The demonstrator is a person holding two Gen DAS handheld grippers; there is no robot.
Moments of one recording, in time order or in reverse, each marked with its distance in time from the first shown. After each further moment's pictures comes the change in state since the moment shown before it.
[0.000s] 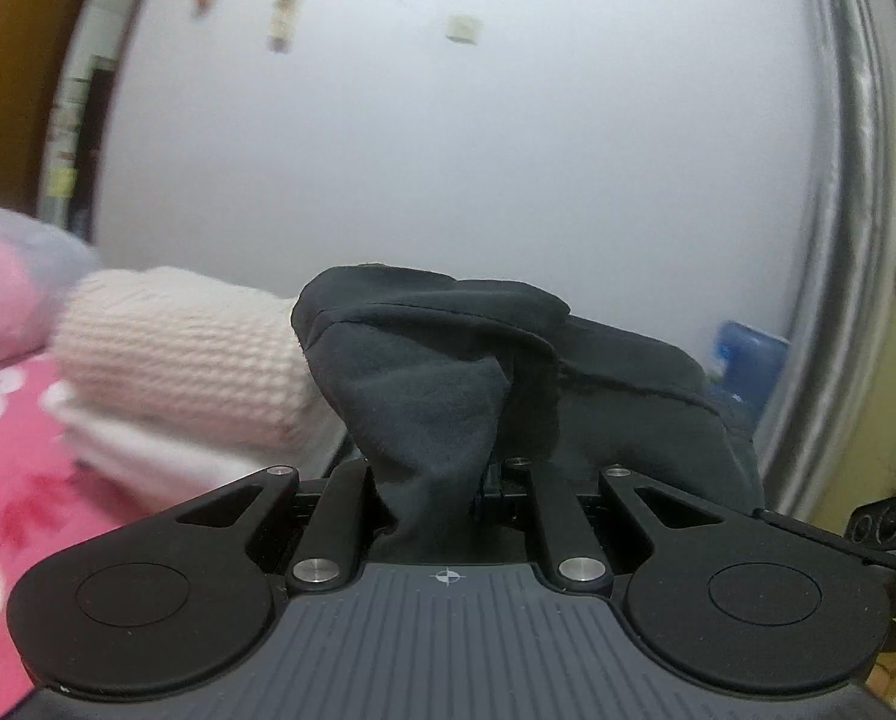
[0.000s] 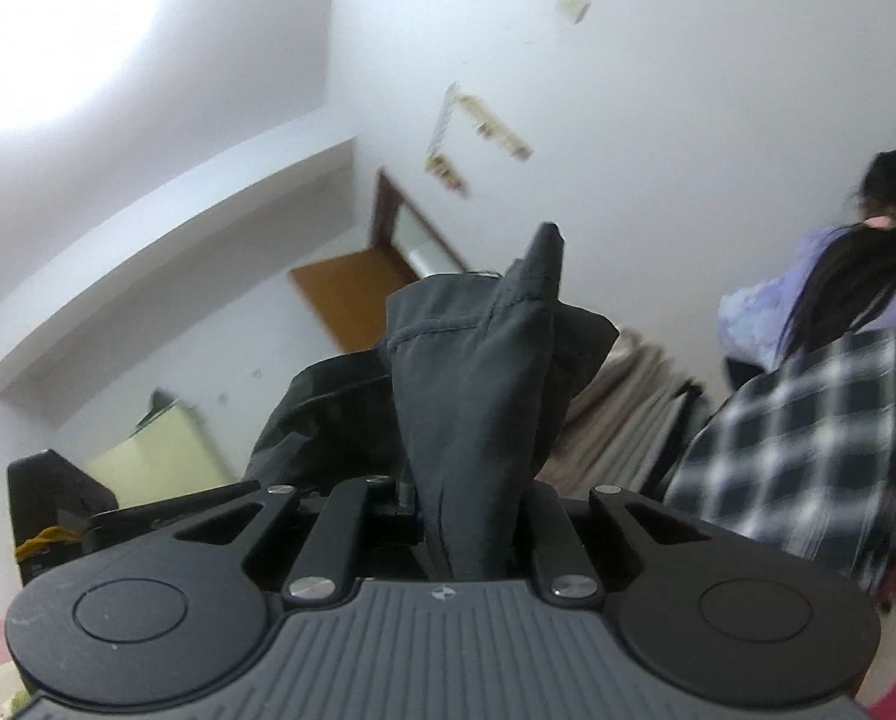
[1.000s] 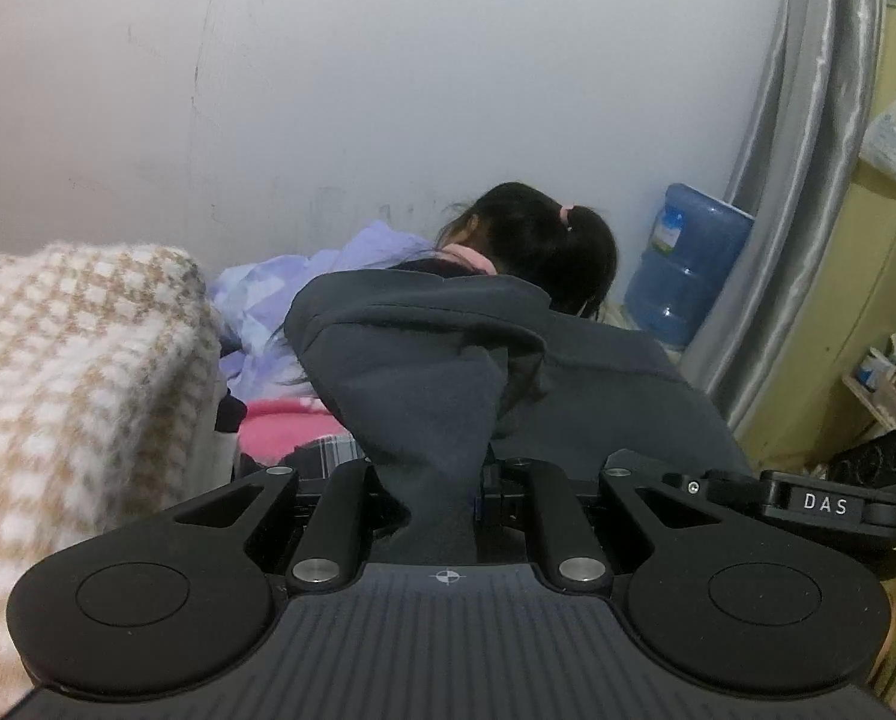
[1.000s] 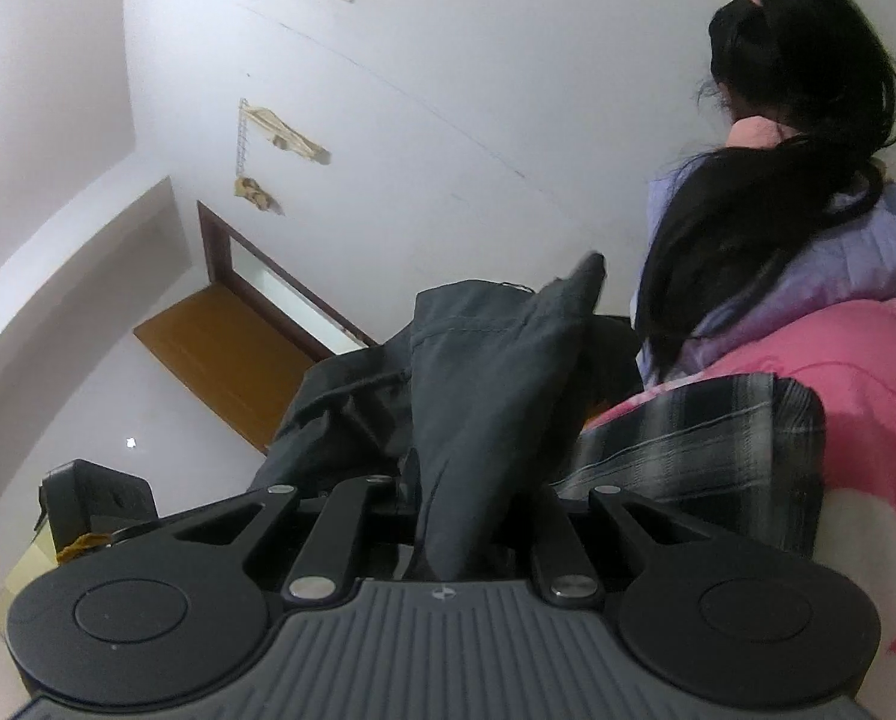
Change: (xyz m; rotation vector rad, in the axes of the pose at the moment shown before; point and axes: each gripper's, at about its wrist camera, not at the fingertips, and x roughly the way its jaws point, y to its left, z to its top) left arm 0.248 0.032 0.040 0.082 0.335 -0.250; right arm 0.107 -0.188 0.054 0.247 0.046 -0.232
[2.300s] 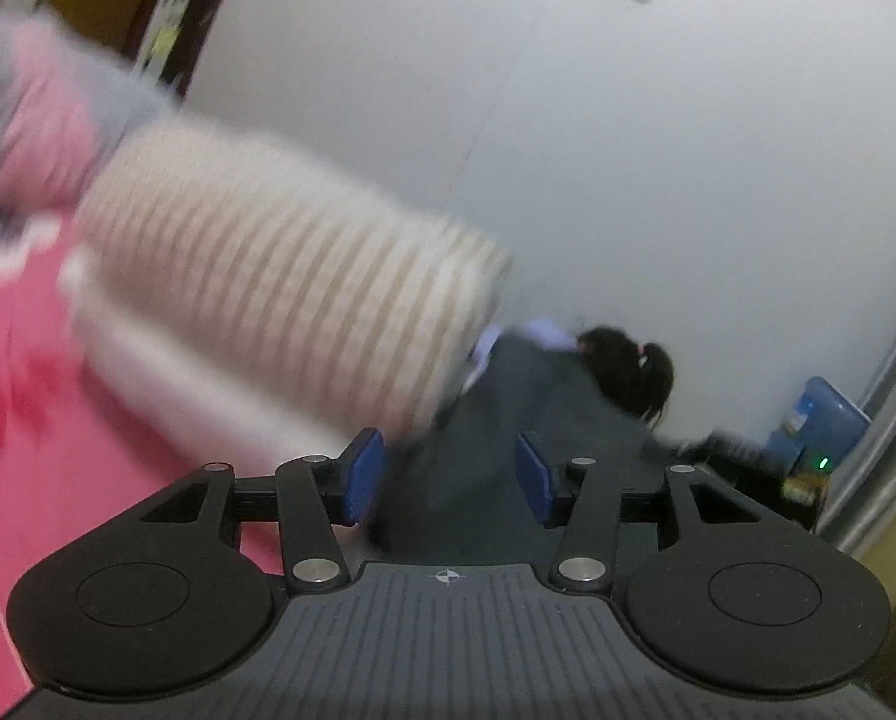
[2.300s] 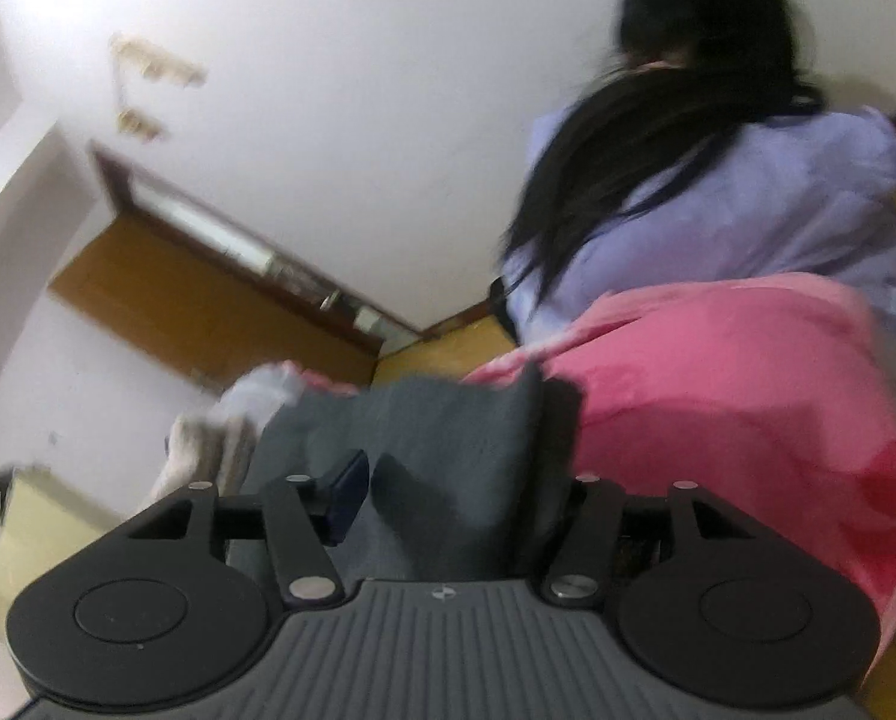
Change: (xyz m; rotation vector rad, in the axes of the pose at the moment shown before) left arm -0.148 -0.023 -0.124 -0.463 -0.234 0.325; right arm 0.023 -0.083 0.065 0.132 0.249 -0.153
